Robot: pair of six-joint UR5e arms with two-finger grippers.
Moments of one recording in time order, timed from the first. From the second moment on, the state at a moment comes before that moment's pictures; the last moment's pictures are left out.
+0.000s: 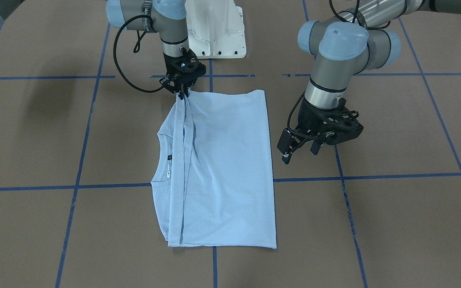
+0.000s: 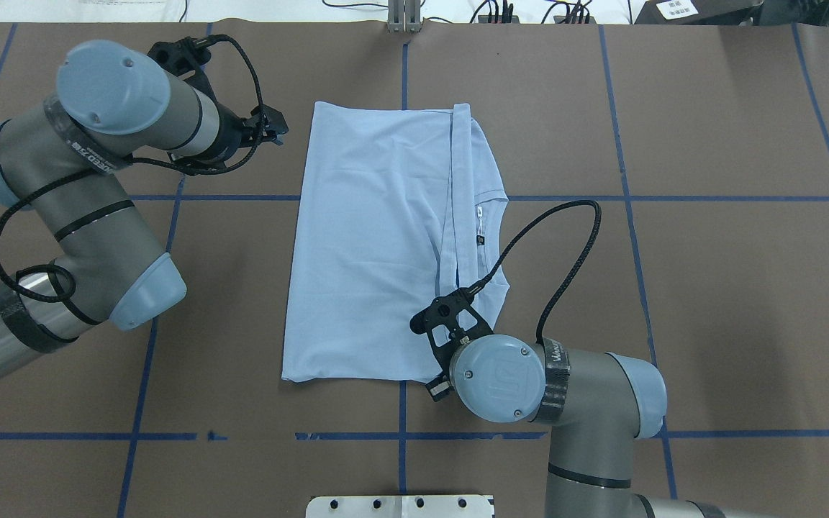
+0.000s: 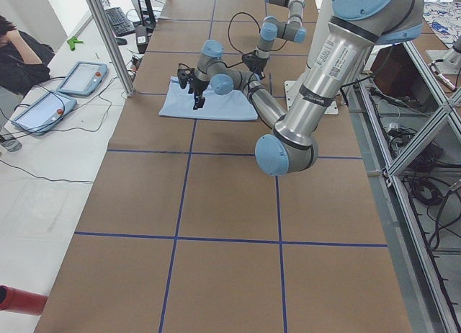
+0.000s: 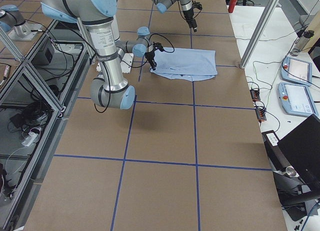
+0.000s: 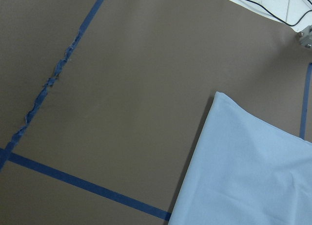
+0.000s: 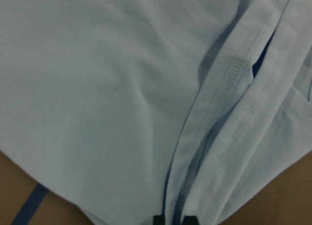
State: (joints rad) left arm -0.77 -2.11 -1.71 -1.83 -1.78 -1.47; right arm 0.24 -1.07 1.84 -1.55 1.54 0.87
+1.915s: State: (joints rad) left arm -0.76 -2.10 -1.65 -1.93 -1.77 -1.48; right arm 0.34 -1.25 1.98 -1.54 1.81 1.24
